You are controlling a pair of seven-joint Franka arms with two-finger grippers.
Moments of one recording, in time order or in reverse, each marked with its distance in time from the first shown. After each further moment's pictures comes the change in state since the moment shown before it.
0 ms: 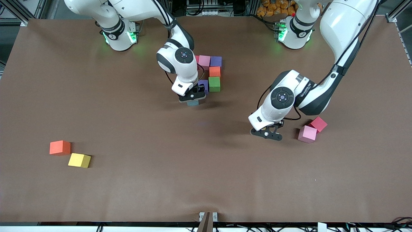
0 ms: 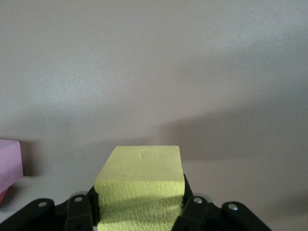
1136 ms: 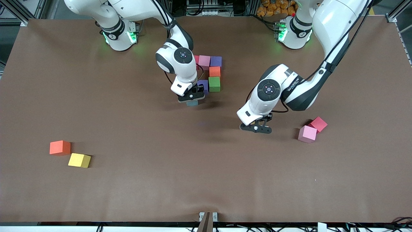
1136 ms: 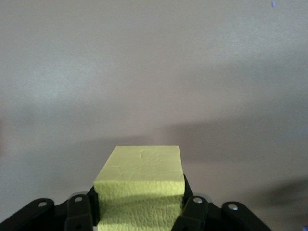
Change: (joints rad) left arm -0.053 0.004 -0.041 0.004 -0.026 0.001 -0.174; right arm -0.005 -0.005 0.000 -0.011 0.000 0.005 0.007
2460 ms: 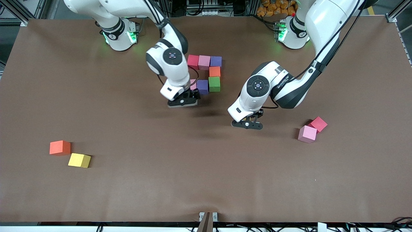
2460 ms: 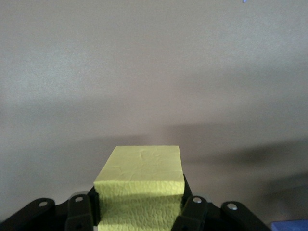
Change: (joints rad) left arm -0.052 0.017 0.000 0.025 -0.025 0.000 -0.071; right arm -0.120 -0.094 -0.008 0.059 -0.001 -0.070 0.004
